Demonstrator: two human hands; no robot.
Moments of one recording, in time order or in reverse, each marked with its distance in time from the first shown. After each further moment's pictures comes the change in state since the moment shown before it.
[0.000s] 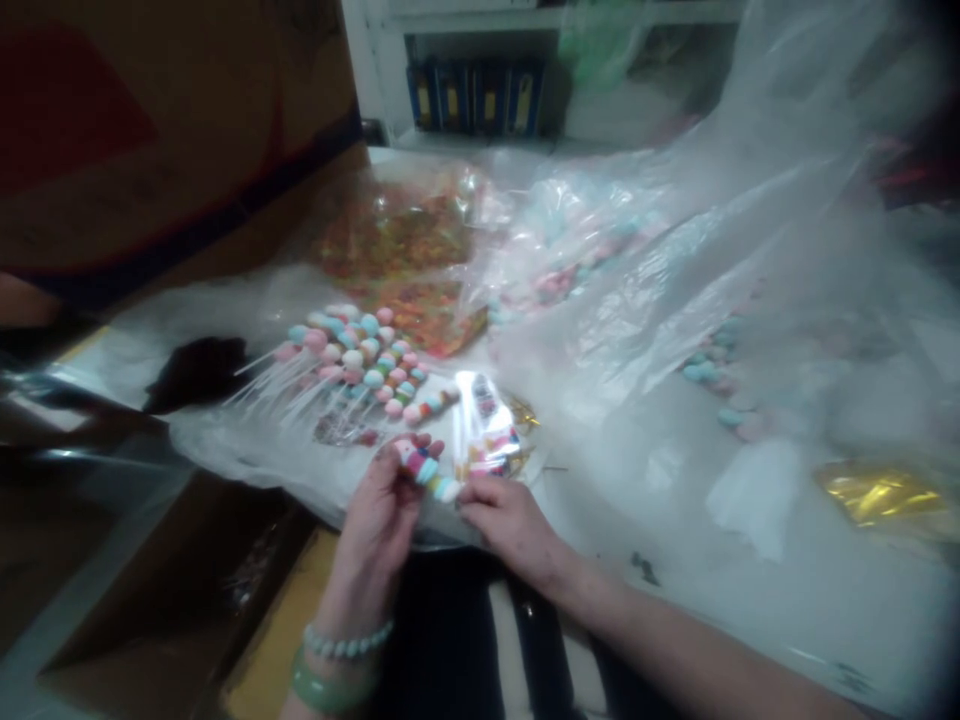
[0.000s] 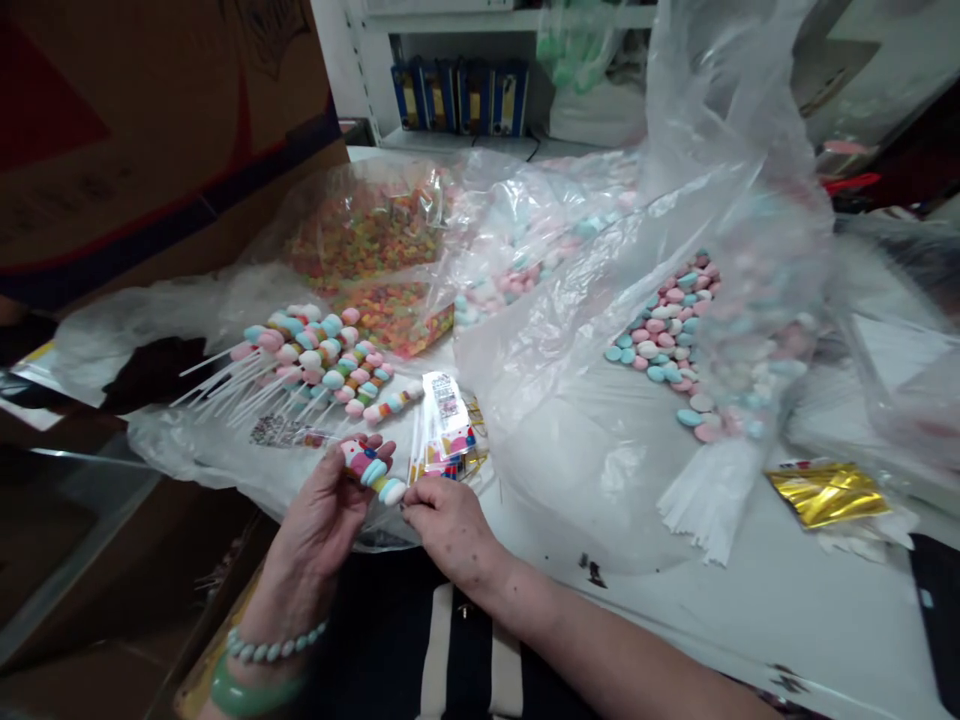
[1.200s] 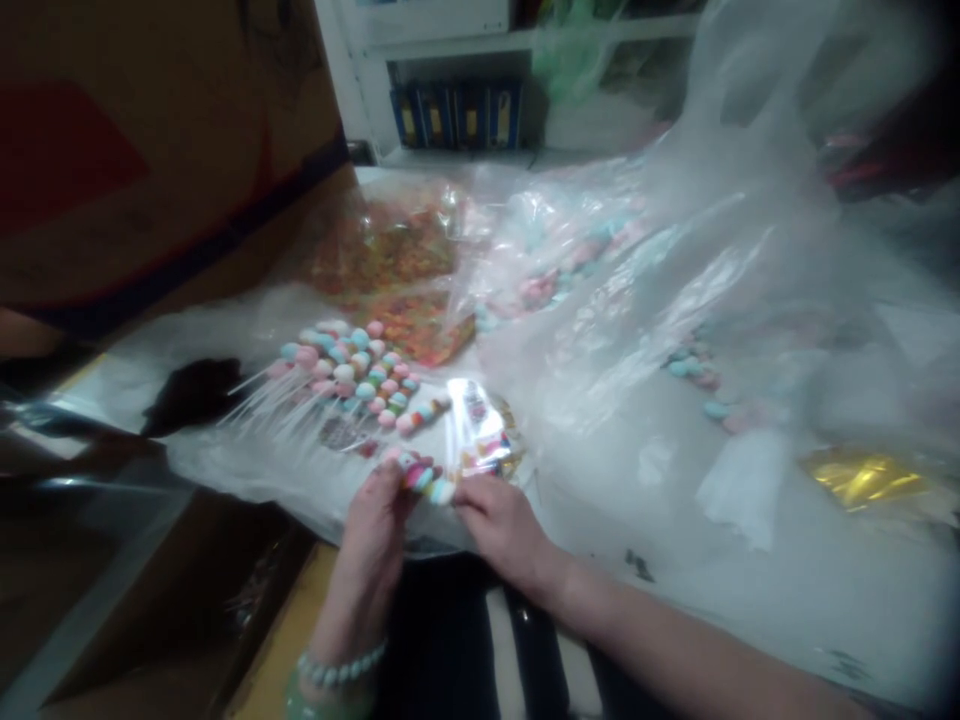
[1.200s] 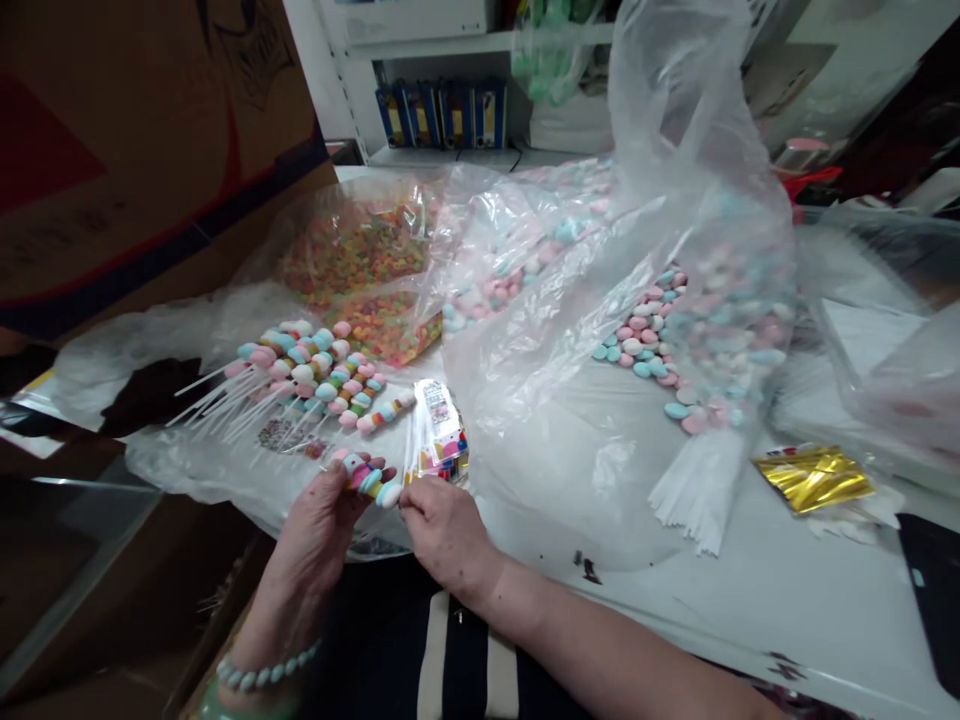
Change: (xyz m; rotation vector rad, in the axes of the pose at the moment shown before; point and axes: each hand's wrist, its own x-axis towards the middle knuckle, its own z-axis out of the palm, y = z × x) left_hand -0.005 -0.003 -0.007 0.198 -0.077 0.059; right_hand 0.003 0.008 -0.002 -0.155 0.083 -0.220
